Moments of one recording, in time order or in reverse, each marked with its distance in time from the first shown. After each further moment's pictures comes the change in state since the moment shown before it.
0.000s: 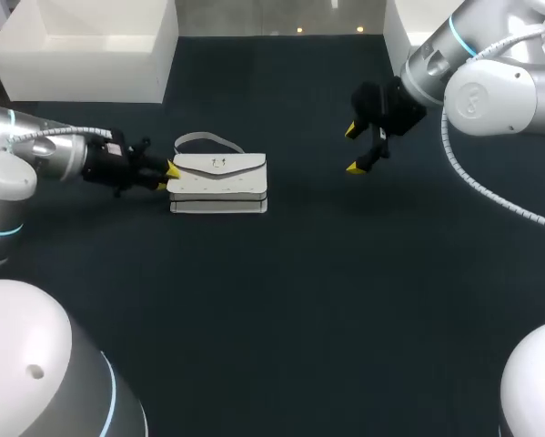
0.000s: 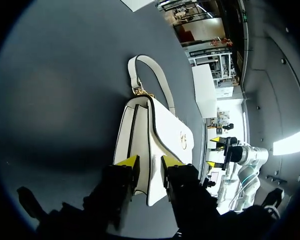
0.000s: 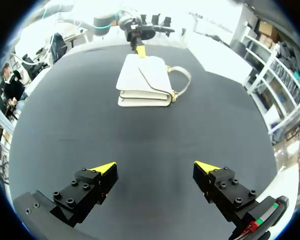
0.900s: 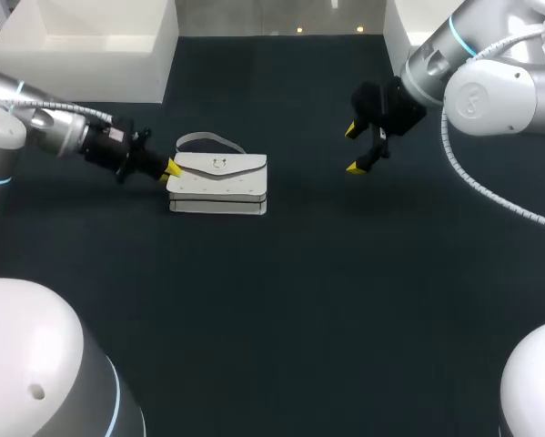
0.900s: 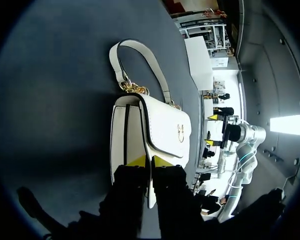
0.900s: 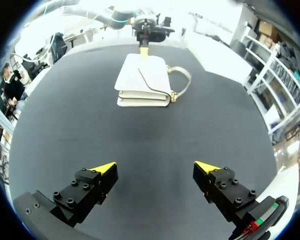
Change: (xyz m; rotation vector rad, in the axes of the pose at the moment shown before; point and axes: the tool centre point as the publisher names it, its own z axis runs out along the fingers) left arm 0.004 -0.009 0.004 -0.266 0.039 0.104; right arm 0.000 0.000 0.000 0.000 0.000 0.000
